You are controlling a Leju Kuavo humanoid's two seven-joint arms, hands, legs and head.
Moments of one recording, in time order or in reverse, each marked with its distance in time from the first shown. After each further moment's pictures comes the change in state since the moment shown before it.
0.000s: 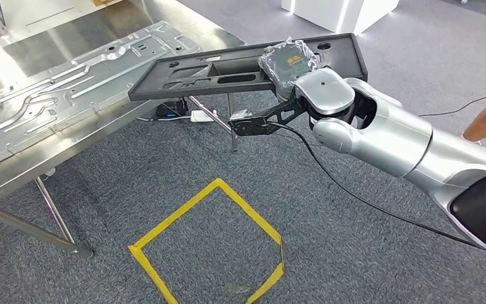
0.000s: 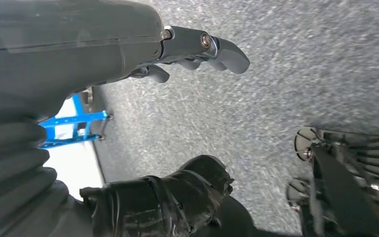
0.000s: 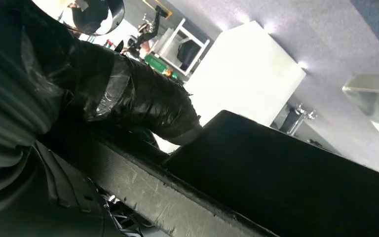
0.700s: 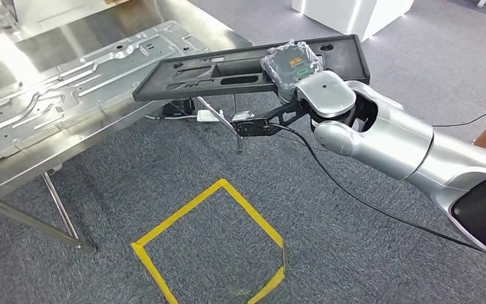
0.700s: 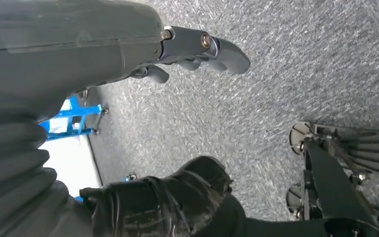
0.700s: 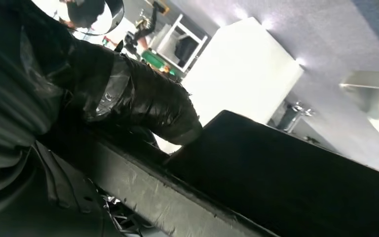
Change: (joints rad) left arm -0.002 0.007 0.000 0.000 -0.009 0.007 -0.008; right arm 0.008 0.001 -0.001 -0.002 0.017 -0.005 0.002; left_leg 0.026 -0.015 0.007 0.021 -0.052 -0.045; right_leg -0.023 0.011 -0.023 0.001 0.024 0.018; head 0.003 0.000
